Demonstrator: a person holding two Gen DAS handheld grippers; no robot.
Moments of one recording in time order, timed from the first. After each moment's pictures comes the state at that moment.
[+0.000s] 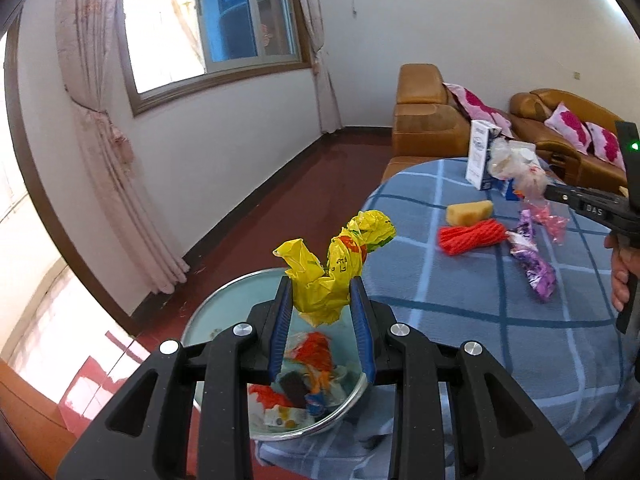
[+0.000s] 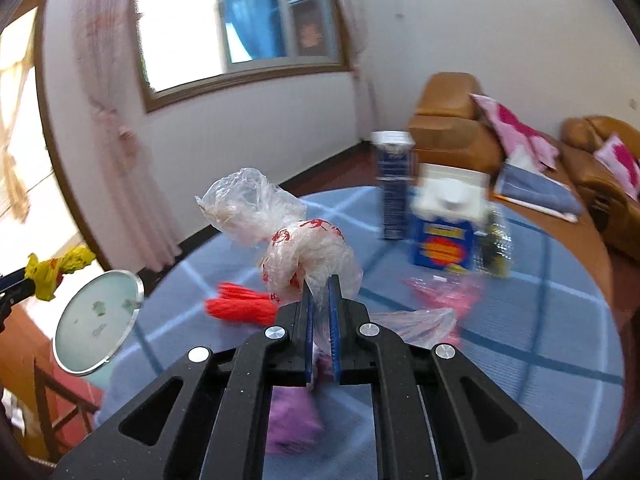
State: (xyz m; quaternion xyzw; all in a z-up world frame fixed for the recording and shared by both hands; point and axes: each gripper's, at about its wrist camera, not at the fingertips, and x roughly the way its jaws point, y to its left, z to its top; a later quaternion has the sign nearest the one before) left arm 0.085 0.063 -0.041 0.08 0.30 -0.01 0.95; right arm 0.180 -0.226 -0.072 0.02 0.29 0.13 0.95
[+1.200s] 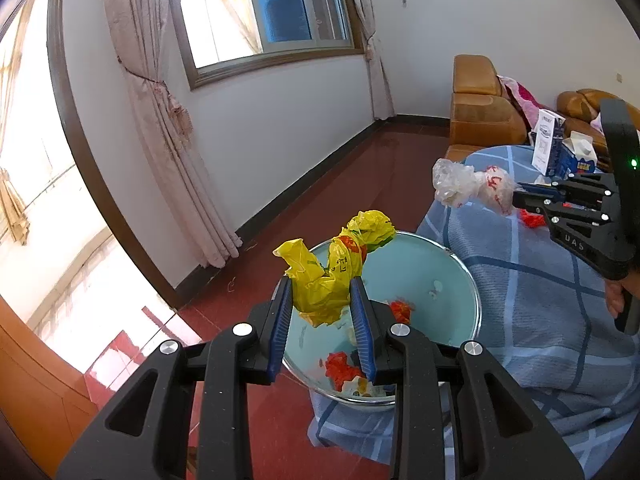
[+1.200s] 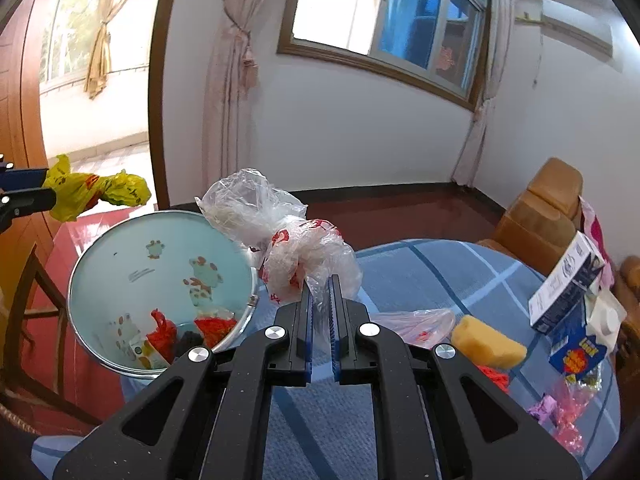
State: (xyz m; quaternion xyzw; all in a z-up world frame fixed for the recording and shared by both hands) left arm 0.069 0.138 -0.059 0.07 0.32 0.07 0.94; right arm 0.183 -0.034 -0.096 -0.17 0.25 0.27 0.91
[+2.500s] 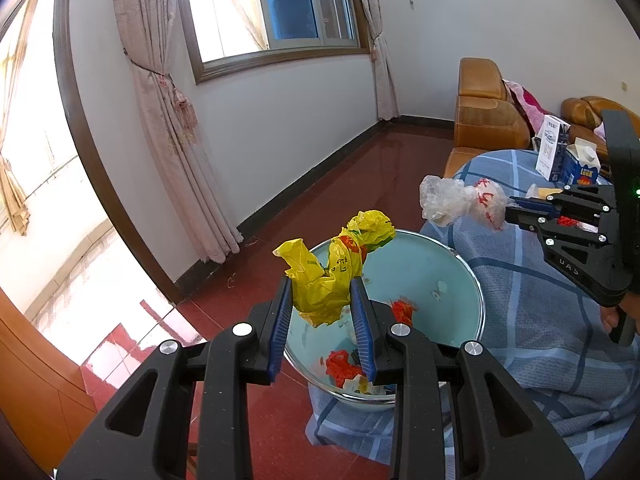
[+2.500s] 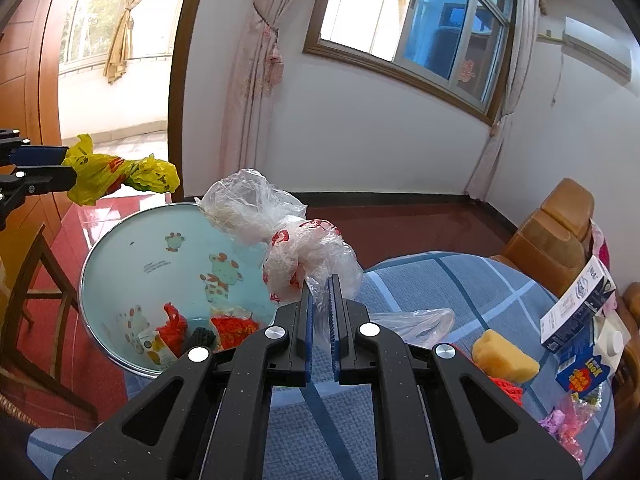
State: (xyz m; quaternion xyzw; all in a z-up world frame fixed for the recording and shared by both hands) left arm 0.068 0.143 -0.060 0.06 0.32 0.08 0.94; right arm 0.171 -0.011 -0.102 -0.20 0.24 0.29 0.90
